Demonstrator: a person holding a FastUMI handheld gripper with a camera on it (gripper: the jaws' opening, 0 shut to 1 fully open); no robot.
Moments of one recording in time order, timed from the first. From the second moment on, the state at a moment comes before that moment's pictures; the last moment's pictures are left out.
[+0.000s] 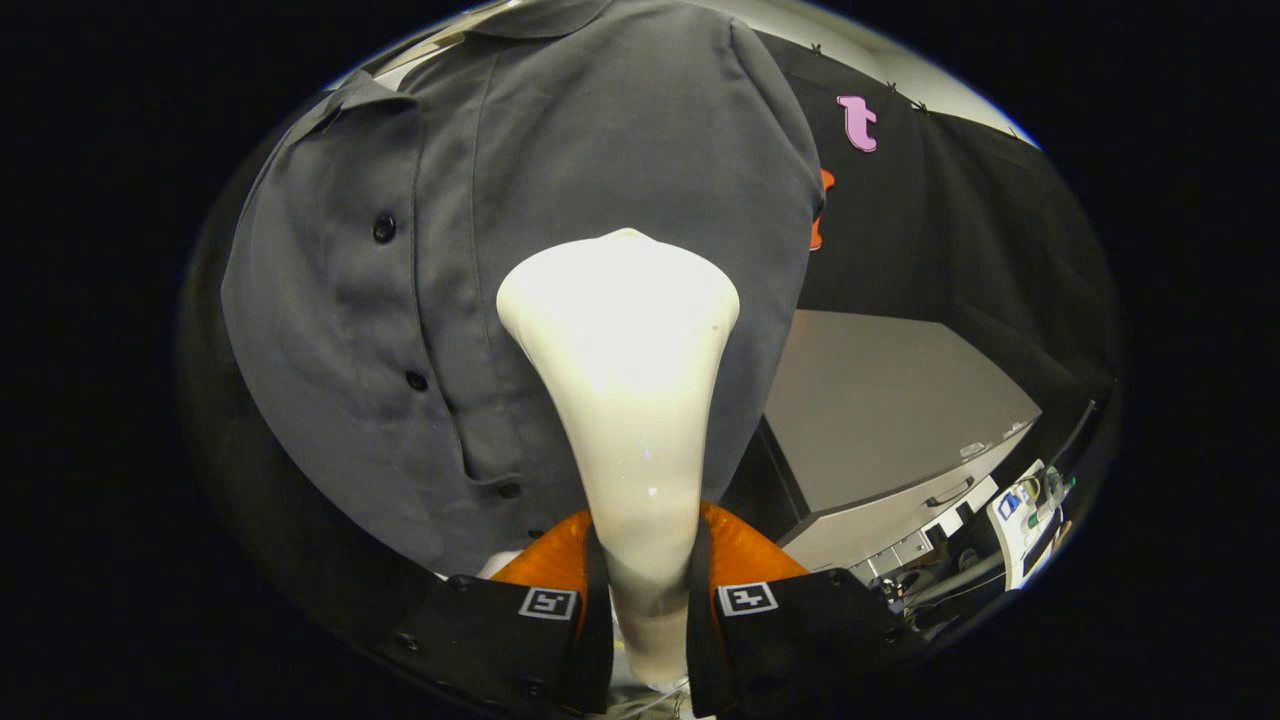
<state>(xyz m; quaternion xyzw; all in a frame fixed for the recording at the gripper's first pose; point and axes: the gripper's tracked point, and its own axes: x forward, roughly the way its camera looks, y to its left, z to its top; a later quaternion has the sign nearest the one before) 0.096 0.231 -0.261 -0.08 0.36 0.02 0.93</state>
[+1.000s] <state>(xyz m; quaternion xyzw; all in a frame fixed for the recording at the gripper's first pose) 0.046 0.203 -0.408 -0.10 0.47 0.01 0.88</state>
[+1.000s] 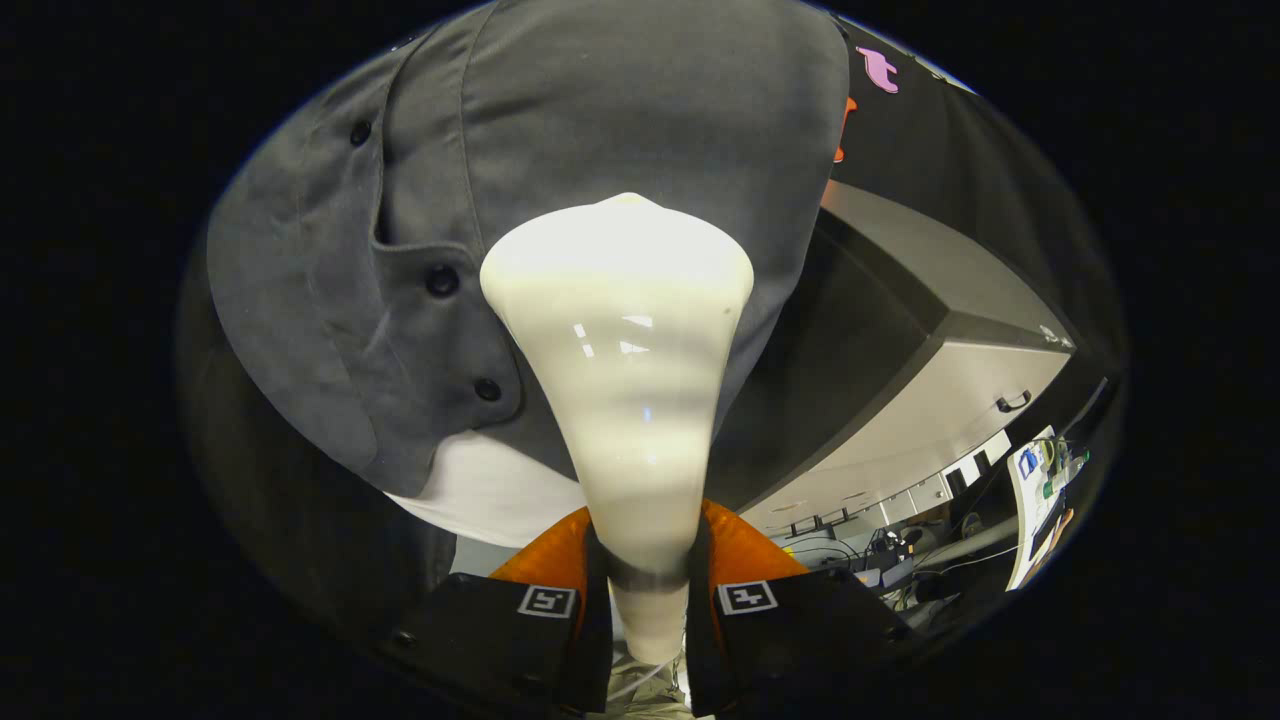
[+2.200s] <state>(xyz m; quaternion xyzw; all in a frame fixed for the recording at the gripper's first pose) 0.015 0.208 -0.402 -0.08 0.50 0.01 0.86</state>
